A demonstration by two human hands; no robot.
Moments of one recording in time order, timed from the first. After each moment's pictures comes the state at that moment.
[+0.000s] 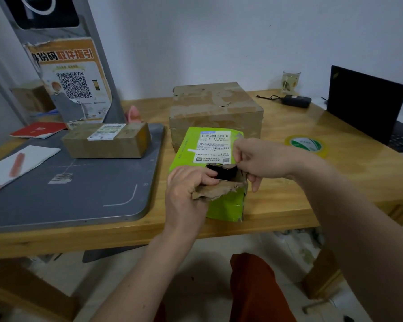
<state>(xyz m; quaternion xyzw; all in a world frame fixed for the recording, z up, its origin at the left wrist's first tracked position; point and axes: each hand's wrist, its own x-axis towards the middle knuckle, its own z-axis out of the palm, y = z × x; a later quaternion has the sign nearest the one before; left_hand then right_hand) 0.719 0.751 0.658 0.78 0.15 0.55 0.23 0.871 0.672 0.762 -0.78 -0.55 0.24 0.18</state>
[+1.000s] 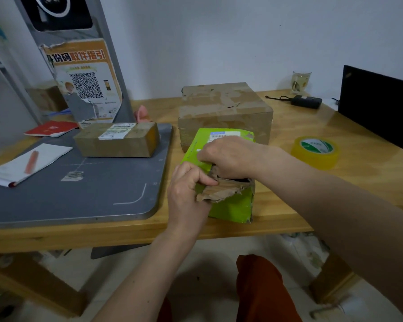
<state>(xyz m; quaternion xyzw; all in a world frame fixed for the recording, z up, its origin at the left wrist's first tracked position) 0.712 0.758 0.660 0.78 0.19 0.55 0.24 0.845 0.735 0.750 -0.66 -0.74 -0.10 -0.07</state>
